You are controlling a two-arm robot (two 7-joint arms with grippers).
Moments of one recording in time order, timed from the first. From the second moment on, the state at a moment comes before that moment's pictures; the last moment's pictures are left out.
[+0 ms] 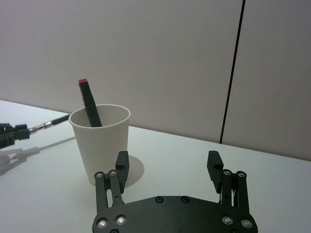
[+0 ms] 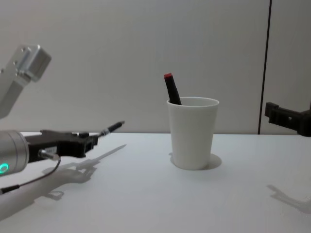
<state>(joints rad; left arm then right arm) -0.38 0.36 0.33 -1.32 -0.33 0.14 -0.32 -0.01 0.34 -0.23 -1.77 0.29 0.03 0.07</state>
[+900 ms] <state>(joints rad) -0.41 0.34 0.28 -1.44 -0.41 -0.14 -0.47 -0.01 0.33 -0.23 -1.77 0.30 0.04 0.08</state>
